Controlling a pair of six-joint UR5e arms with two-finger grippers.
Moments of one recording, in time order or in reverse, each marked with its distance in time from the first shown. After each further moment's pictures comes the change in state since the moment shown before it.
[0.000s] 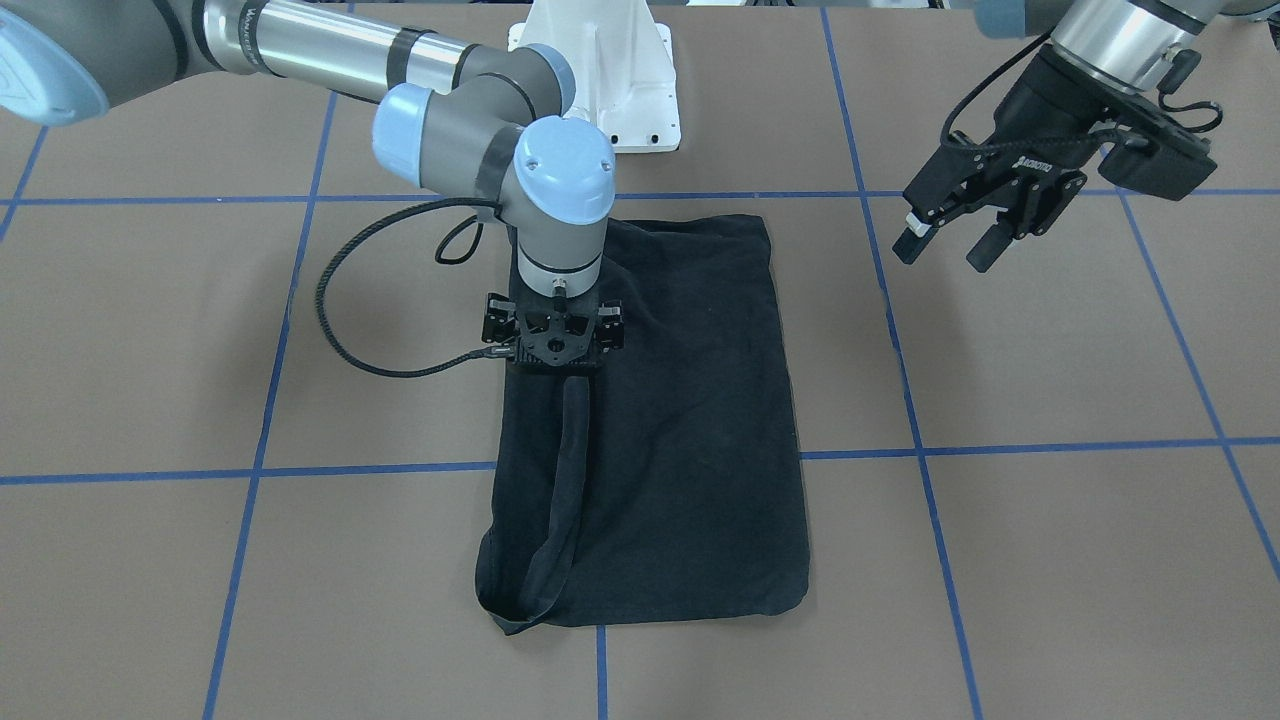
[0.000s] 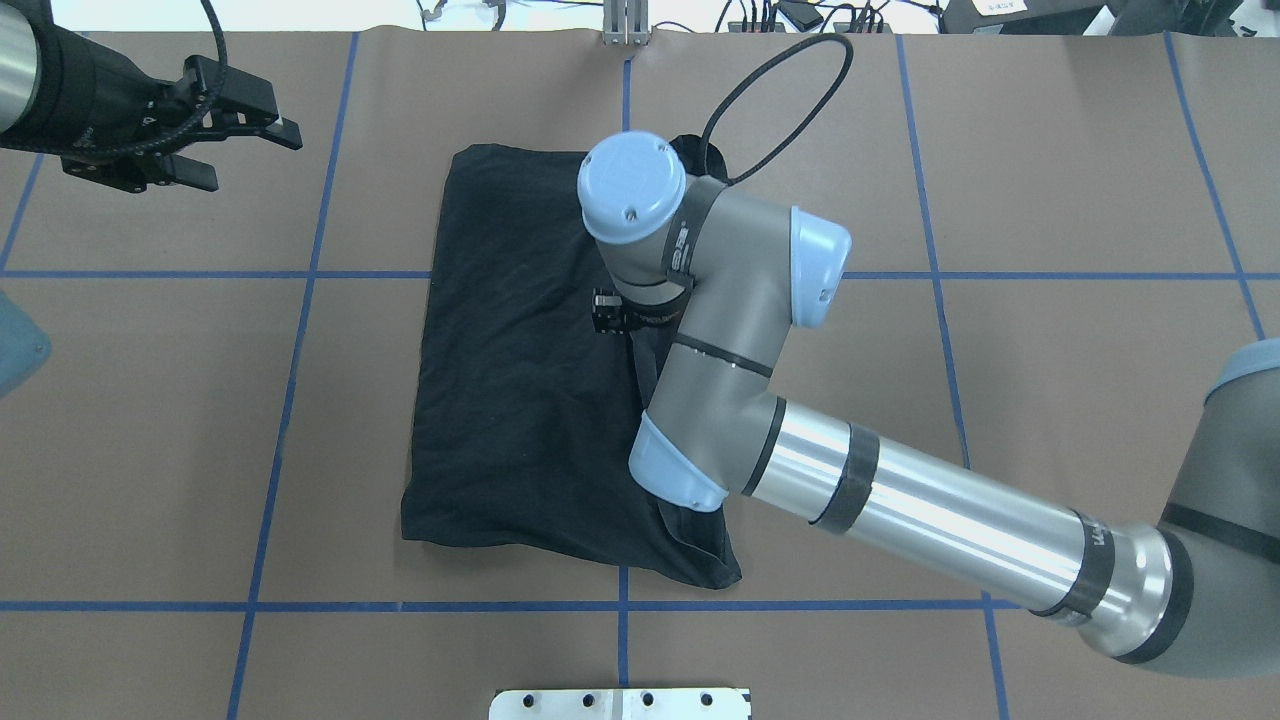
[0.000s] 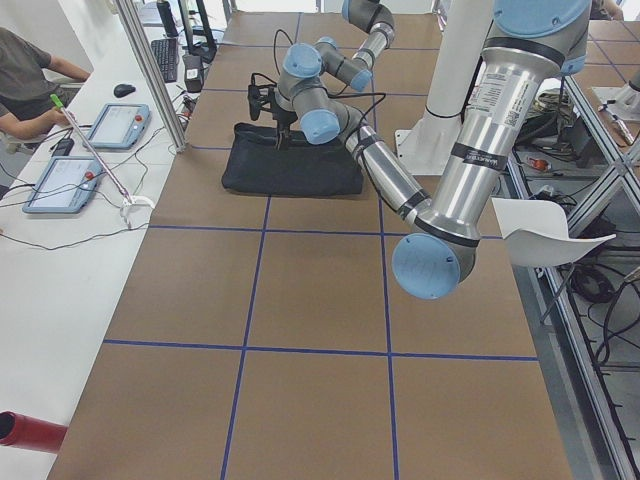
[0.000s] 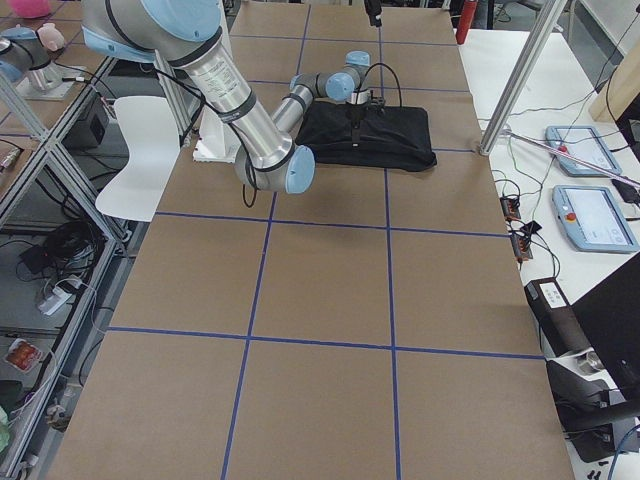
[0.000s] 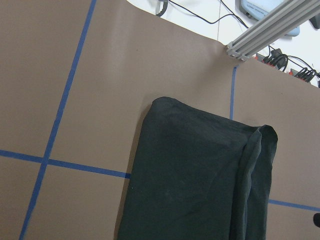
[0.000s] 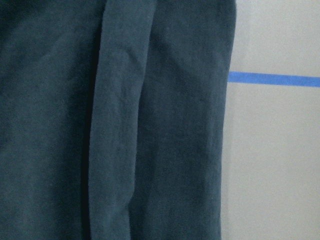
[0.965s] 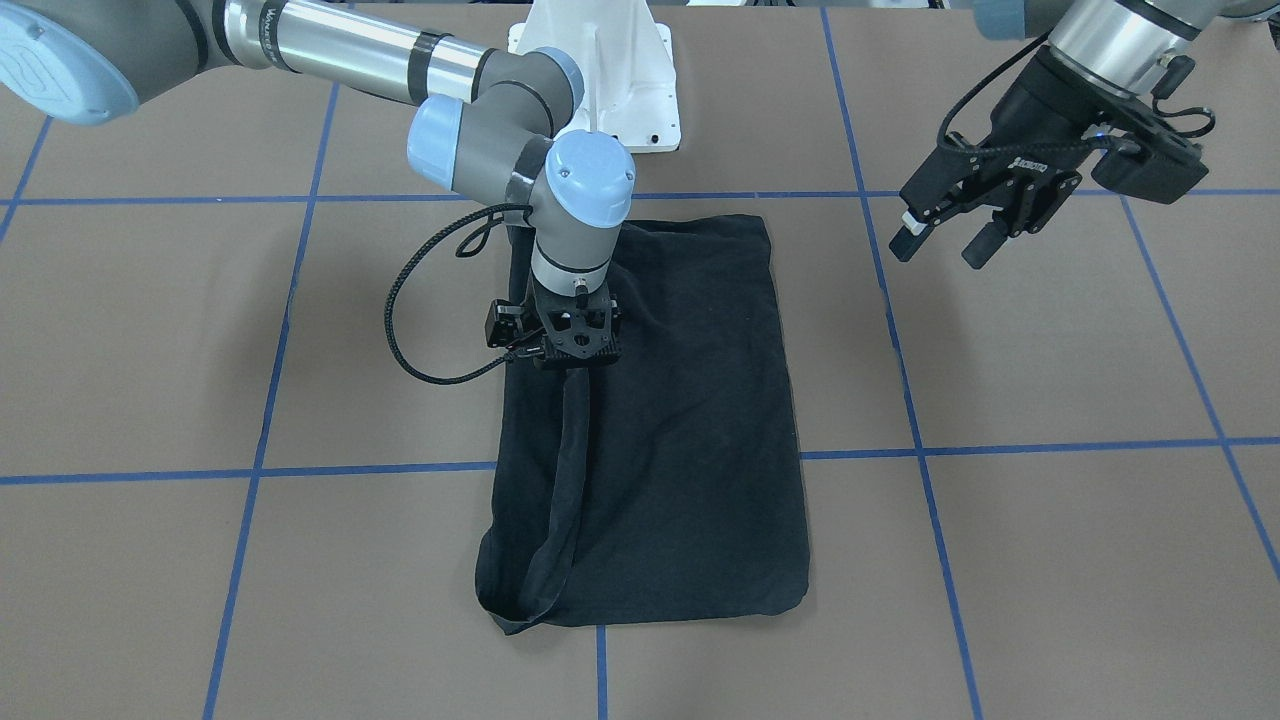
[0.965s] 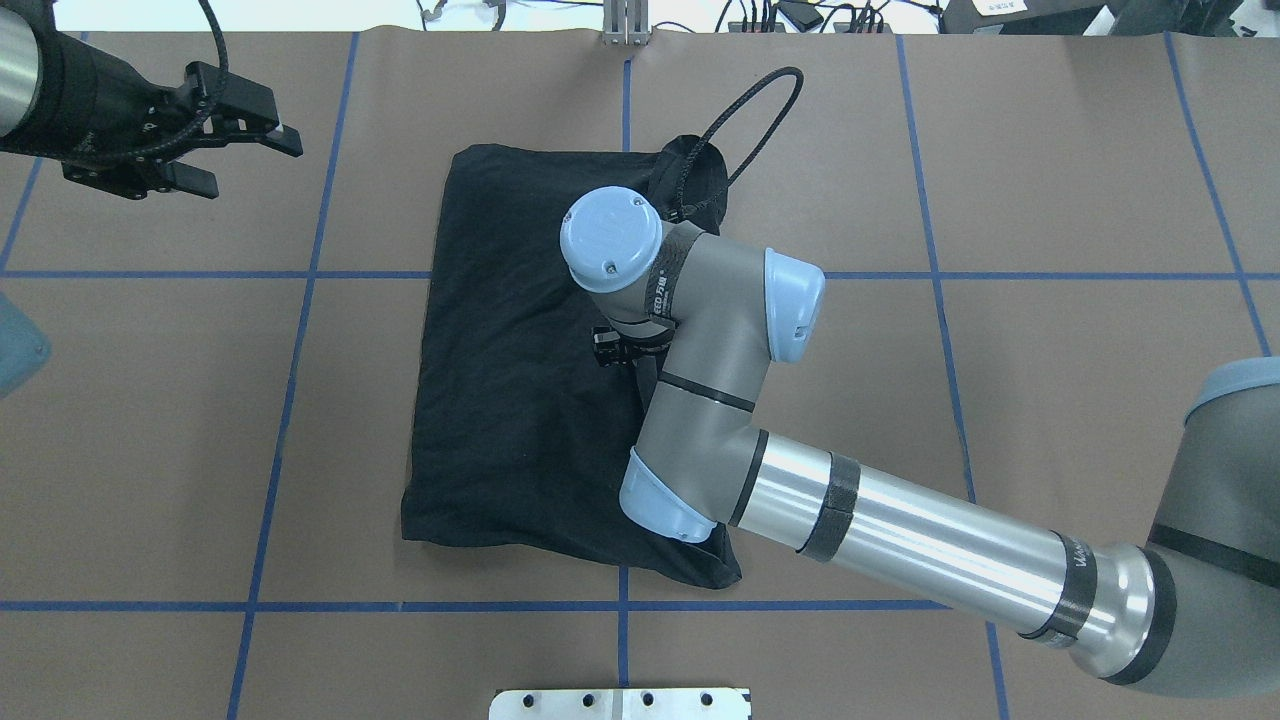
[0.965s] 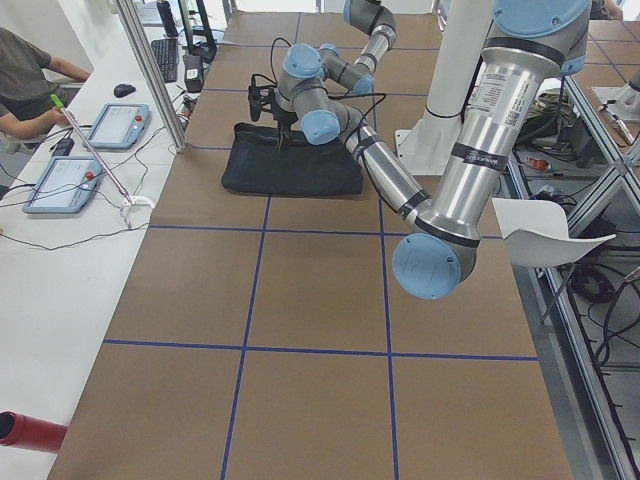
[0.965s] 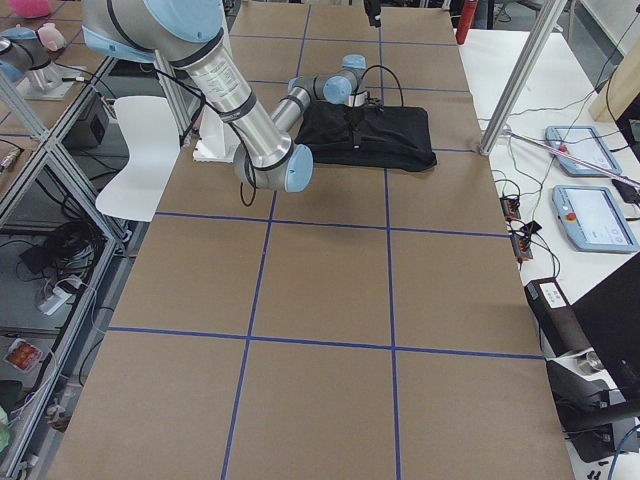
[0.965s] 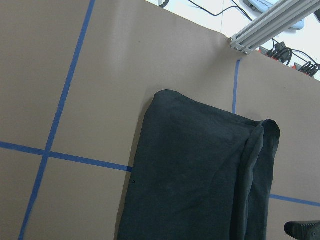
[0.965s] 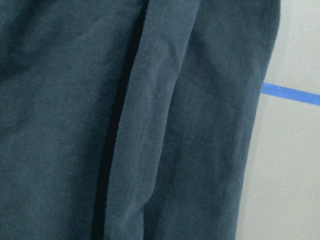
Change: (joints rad) left arm 0.000 0.002 -0.003 0.002 -0.003 -0.004; right arm -0.017 0.021 -0.040 0.043 -0.037 -0.119
